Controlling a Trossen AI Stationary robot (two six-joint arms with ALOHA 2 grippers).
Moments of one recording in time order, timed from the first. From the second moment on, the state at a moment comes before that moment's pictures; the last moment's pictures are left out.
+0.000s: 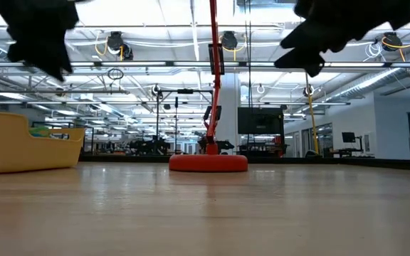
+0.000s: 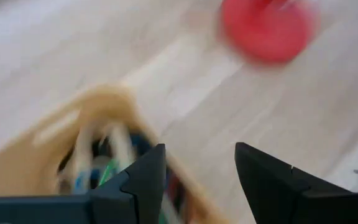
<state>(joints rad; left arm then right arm) -0.24 0.89 0.80 -1.06 -0.41 -1.03 0.11 1.06 0.60 -0.01 0.05 0.31</state>
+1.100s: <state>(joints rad) -0.49 0.40 0.80 -0.62 -0.55 -0.38 0.10 0.34 0.10 0.37 -0.01 0.36</state>
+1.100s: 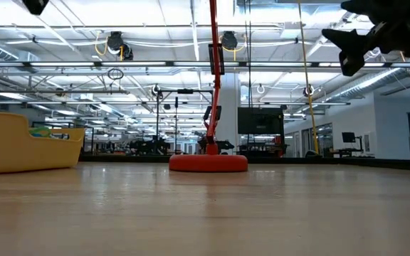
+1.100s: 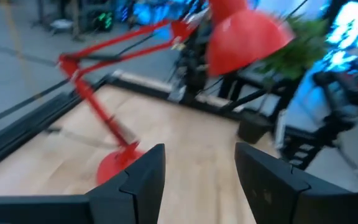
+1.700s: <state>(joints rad) -0.50 0.41 0.63 -0.47 -0.37 -0.28 0.10 0.26 0.08 0.36 0.00 0.32</state>
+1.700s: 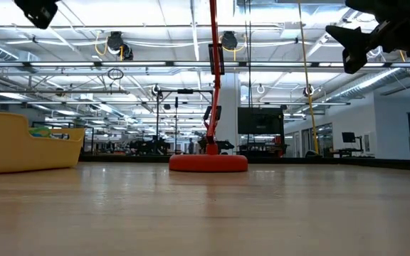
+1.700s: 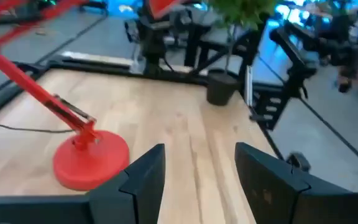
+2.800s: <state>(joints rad) -0.50 0.00 0.25 -0.10 0.02 -0.19 0.10 0.22 0.08 0.34 -0.12 0.30</state>
